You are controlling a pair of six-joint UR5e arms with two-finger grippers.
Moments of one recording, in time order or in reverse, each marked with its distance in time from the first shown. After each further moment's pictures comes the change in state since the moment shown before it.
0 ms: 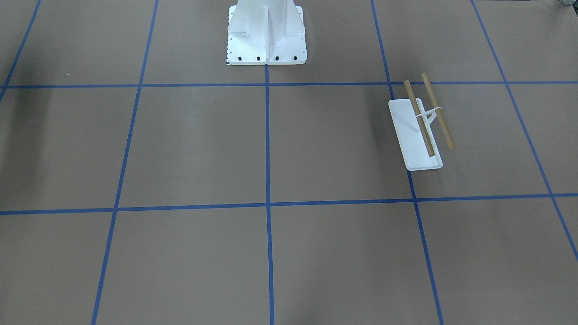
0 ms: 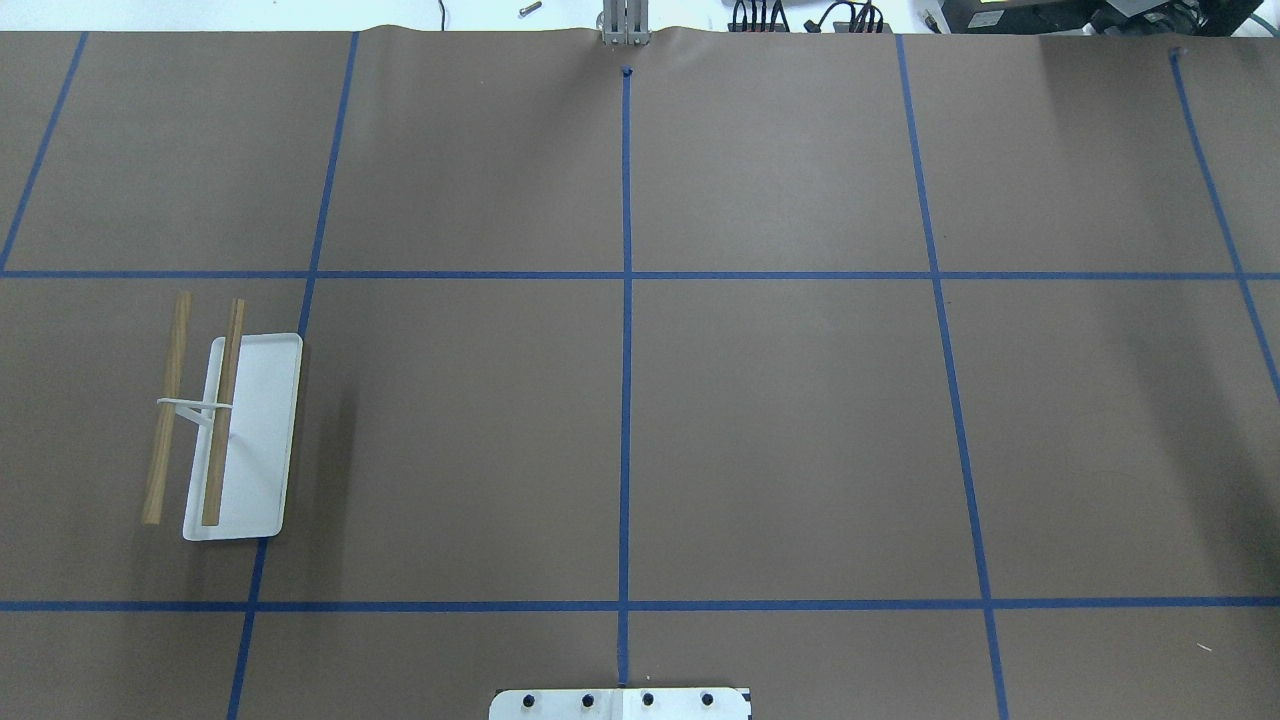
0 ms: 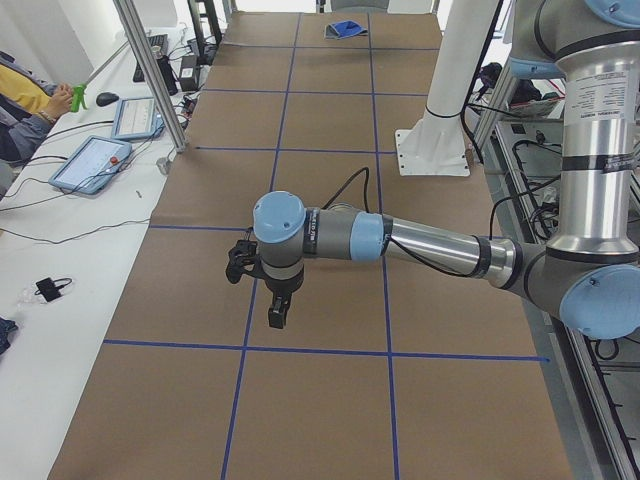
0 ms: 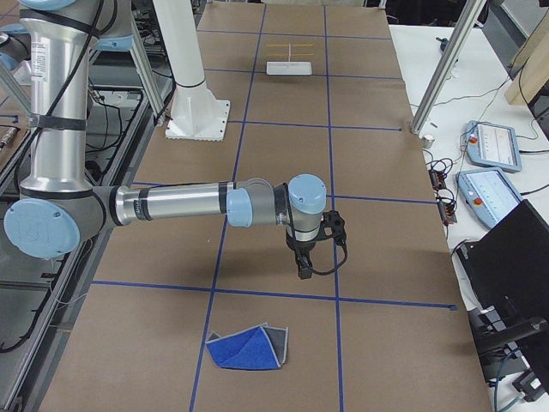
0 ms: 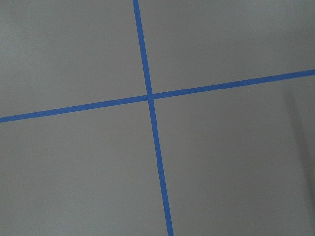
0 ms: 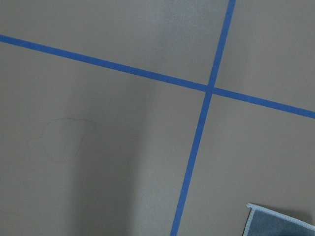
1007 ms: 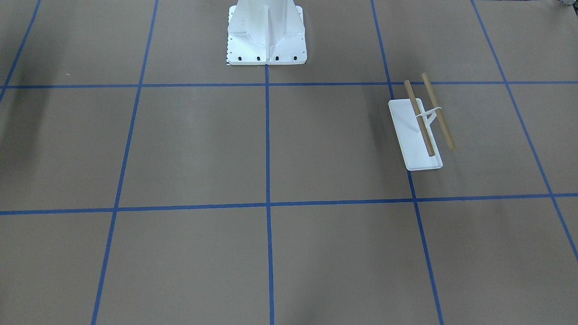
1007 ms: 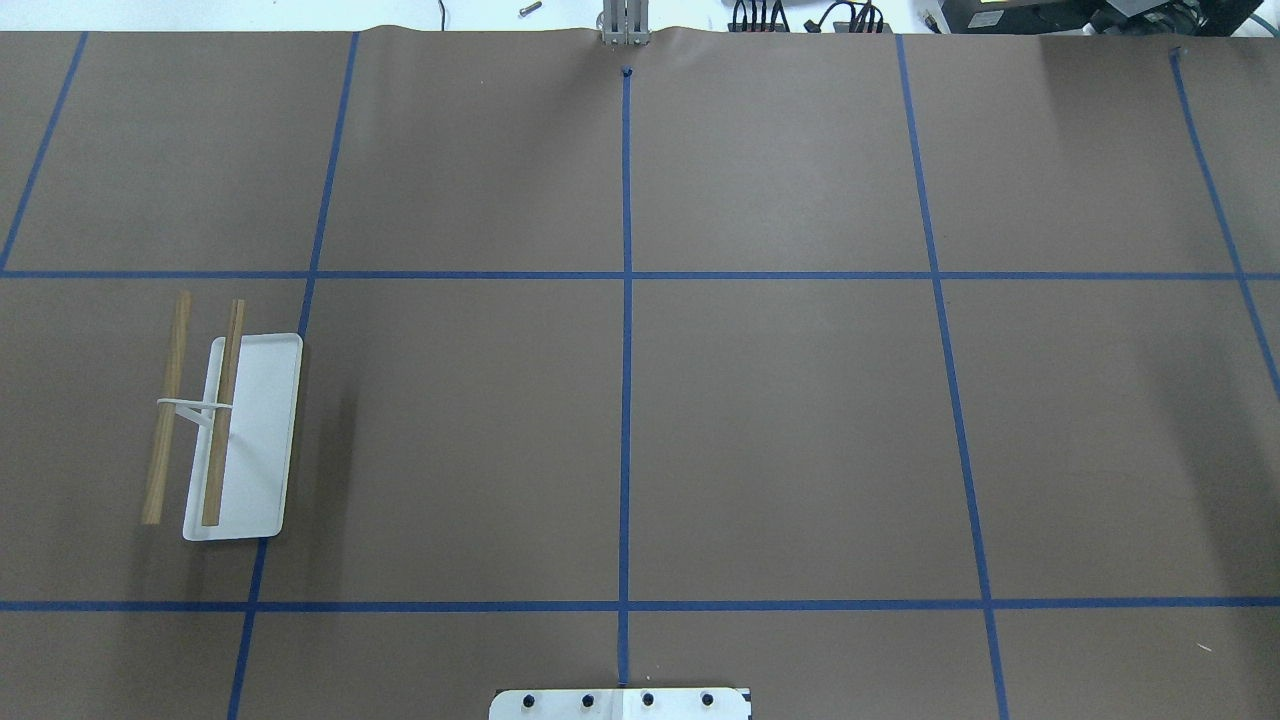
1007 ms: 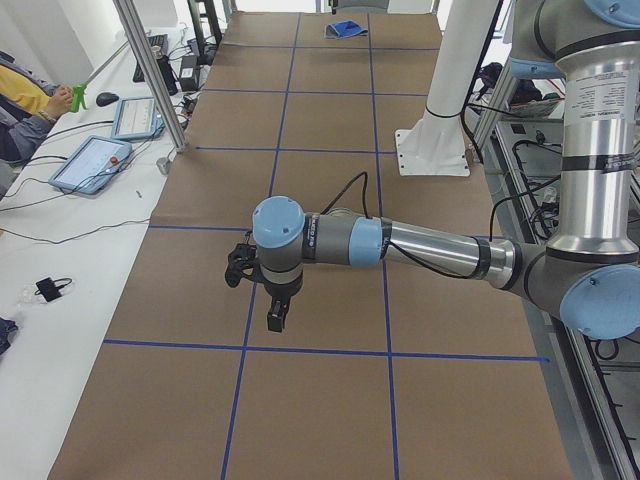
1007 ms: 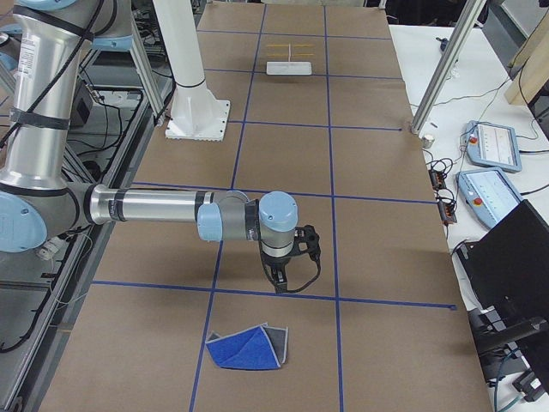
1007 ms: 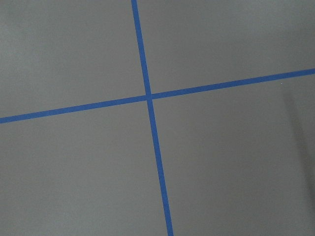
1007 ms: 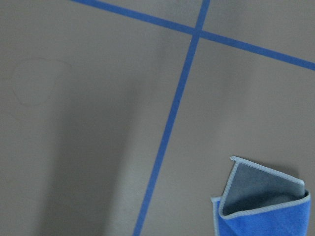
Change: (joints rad) left arm 0.001 0.000 0.026 -0.030 -0.001 -0.004; right arm 0.009 -0.130 0.010 0.047 -0.051 -0.131
